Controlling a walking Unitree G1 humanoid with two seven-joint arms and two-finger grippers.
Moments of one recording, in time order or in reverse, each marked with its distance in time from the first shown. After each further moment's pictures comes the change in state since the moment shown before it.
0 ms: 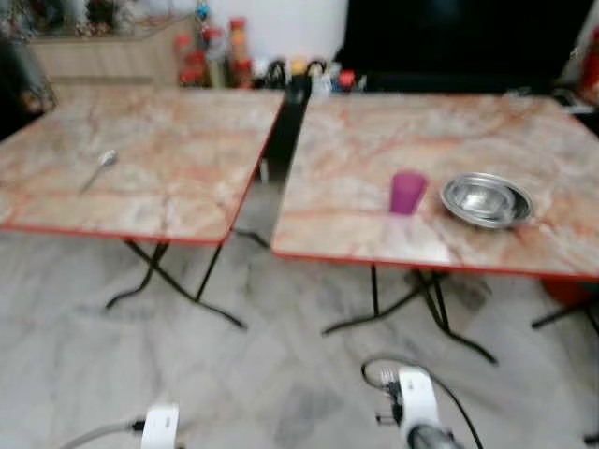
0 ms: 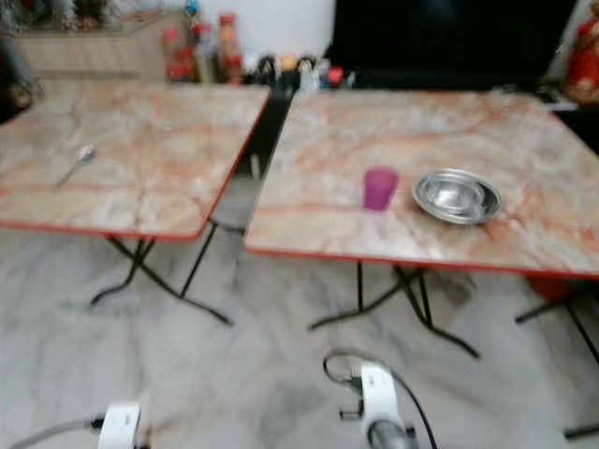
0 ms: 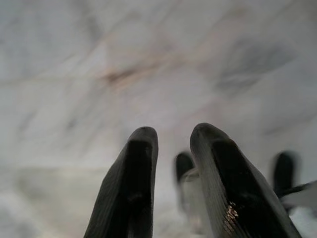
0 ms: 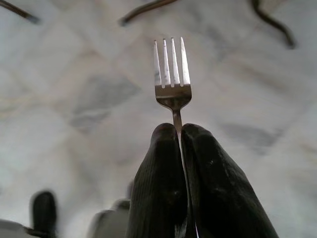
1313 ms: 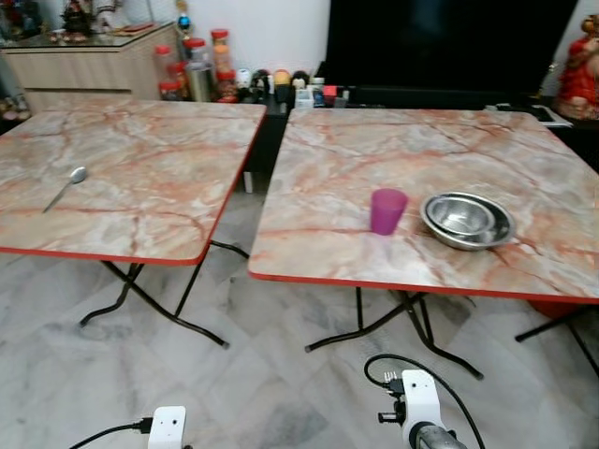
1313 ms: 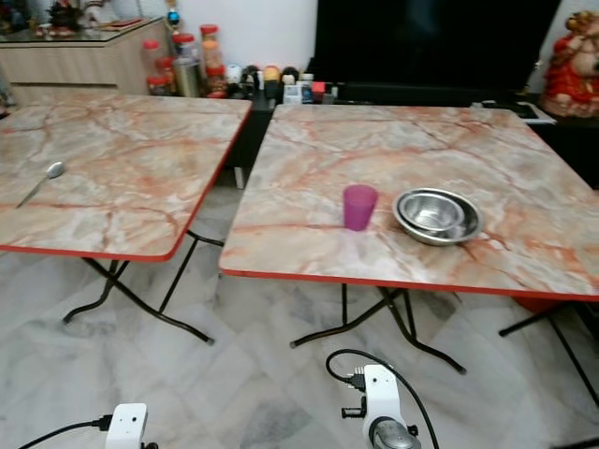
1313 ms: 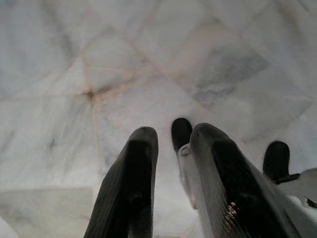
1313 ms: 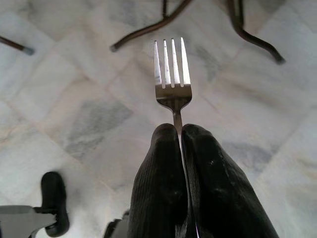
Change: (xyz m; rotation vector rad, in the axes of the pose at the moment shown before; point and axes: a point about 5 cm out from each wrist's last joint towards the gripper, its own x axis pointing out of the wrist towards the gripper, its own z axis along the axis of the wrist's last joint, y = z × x) left arm -0.003 0.015 -0.008 0.013 0.024 0.038; right arm 0.002 0.018 0.017 0.004 -0.060 0.048
